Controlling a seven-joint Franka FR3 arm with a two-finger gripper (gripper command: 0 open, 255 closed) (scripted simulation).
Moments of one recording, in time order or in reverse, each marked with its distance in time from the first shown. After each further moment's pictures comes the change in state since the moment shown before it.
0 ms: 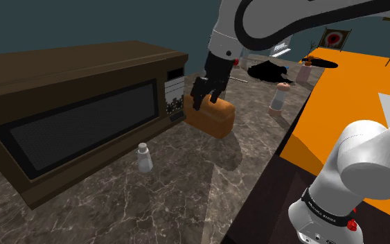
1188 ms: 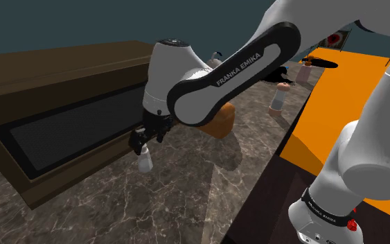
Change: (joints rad) arm 0.043 0.583 0.239 0.186 -0.209 0.458 0.314
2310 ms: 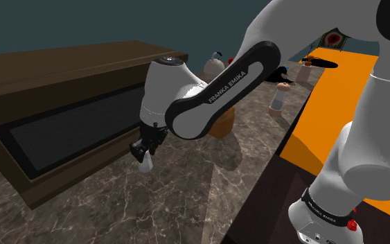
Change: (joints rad) arm 0.015 0.107 -0.013 0.013 -0.088 0.086 0.063
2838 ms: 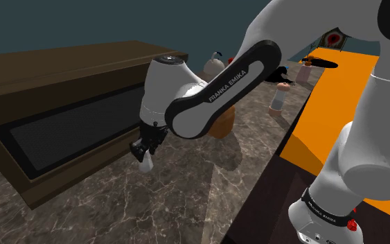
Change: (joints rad) arm -0.001 -0.004 0.001 0.002 0.004 -0.005 -0.003
